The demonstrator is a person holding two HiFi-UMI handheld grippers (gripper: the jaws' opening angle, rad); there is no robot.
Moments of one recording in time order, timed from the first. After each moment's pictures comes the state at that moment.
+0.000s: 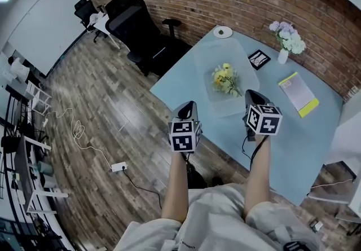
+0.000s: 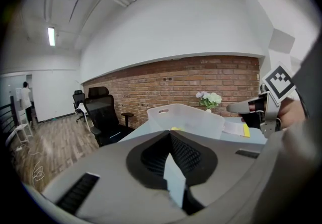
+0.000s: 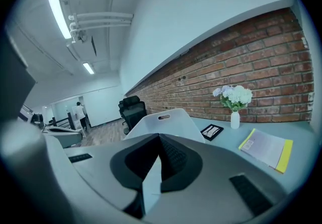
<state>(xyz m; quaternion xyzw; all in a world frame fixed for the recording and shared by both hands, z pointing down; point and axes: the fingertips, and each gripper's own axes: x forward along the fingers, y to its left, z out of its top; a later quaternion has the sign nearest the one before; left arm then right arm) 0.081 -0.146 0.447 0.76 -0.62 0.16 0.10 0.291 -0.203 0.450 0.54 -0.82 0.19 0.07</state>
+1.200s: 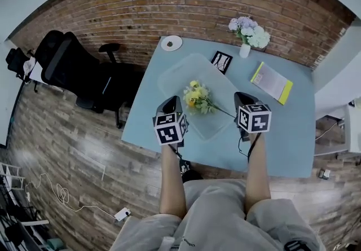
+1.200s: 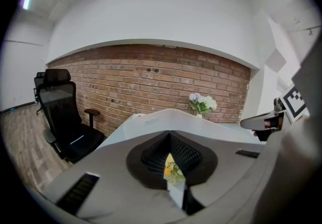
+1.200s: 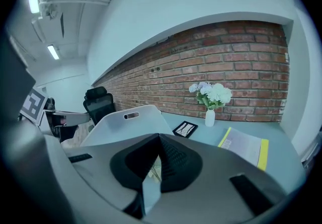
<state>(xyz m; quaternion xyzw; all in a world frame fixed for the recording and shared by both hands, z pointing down) 0.098 -0.373 0.465 0.85 -0.47 0.16 0.16 0.323 -0.305 0.474 0.67 -0.69 0.23 0.14</state>
